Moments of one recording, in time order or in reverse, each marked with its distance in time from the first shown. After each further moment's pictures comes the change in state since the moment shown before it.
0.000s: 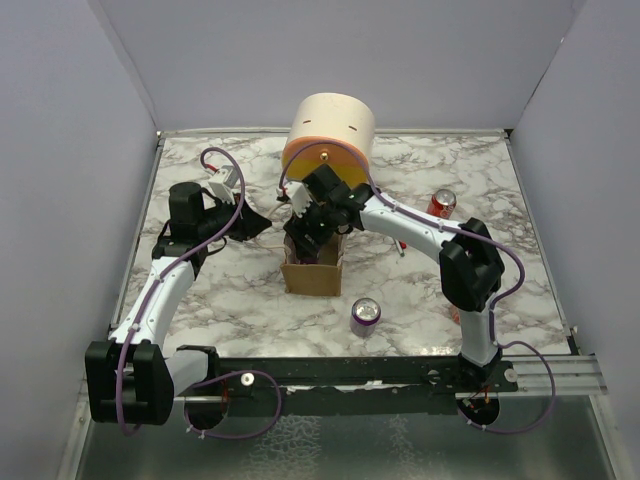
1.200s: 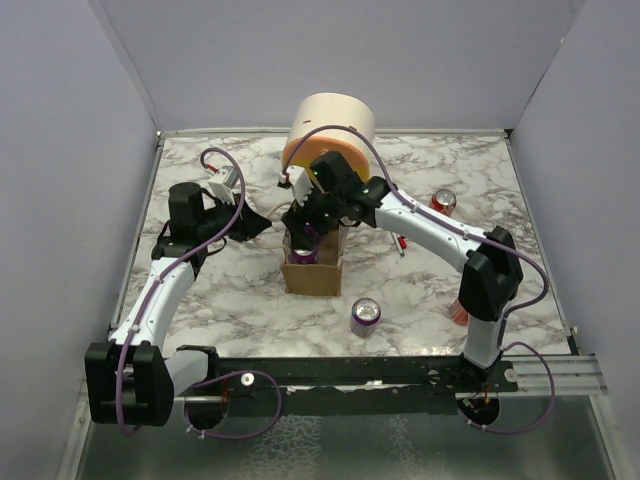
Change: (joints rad) left arm 0.000 -0.006 -0.002 -0.001 0.000 0.007; right arm 0.006 -0.100 0.015 0.023 -0.035 -0.023
